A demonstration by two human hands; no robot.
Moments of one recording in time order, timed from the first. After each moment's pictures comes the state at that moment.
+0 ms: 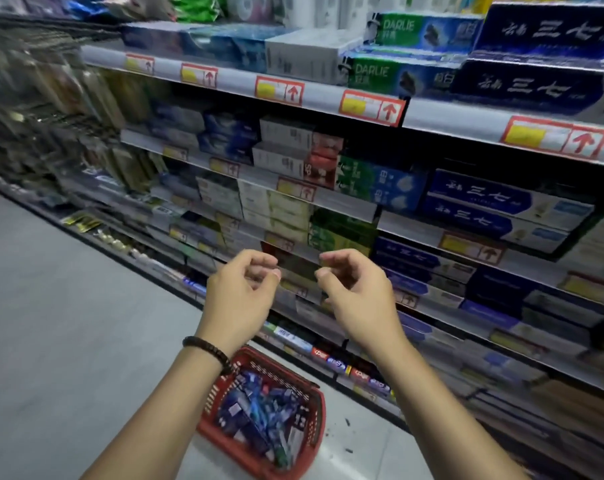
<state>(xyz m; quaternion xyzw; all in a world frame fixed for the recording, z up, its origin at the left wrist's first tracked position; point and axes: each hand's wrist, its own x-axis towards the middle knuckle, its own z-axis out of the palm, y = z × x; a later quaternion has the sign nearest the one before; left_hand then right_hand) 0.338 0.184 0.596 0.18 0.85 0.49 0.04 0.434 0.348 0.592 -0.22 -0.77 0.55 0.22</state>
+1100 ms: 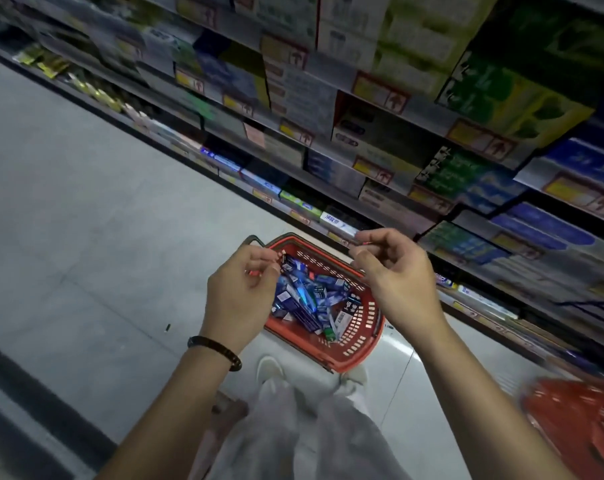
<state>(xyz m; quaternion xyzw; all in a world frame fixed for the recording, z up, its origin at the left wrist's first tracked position) 0.224 0.022 0.356 0.04 0.87 0.46 0.18 0.314 0.223 0.377 -0.35 -0.71 0.61 0.06</state>
